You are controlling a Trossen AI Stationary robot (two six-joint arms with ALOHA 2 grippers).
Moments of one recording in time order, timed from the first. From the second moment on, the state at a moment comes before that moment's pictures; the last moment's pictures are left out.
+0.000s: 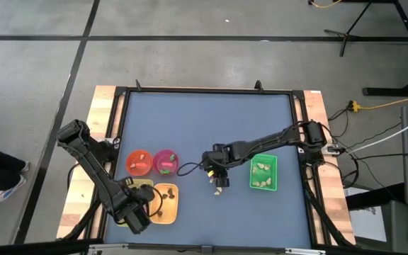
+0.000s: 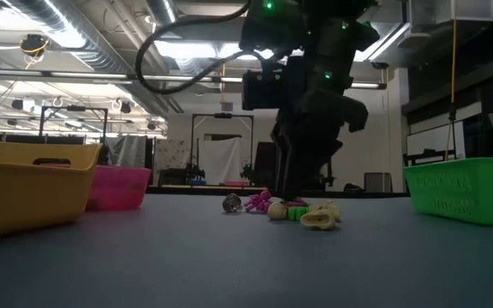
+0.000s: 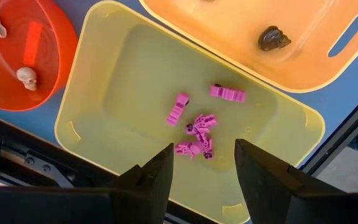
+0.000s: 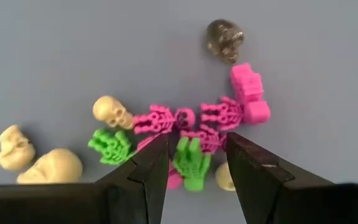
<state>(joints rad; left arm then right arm) -0.83 1.67 1.36 -1.28 -0.01 -1.33 0.14 1.98 1.35 -0.59 0.01 0.05</state>
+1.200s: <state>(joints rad) -0.83 1.67 1.36 -1.28 -0.02 -1.33 0.14 2.01 1.35 -0.60 0.03 0.05</state>
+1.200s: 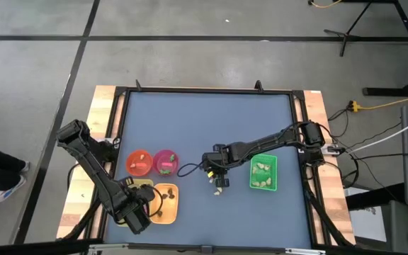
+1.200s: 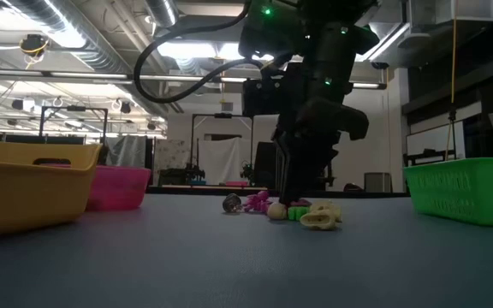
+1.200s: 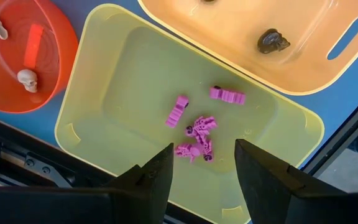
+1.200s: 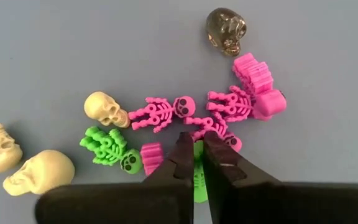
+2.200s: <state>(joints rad) -0.83 1.67 1.36 -1.28 -0.02 -1.33 0.14 2.03 1.54 -0.29 0.04 -0.09</state>
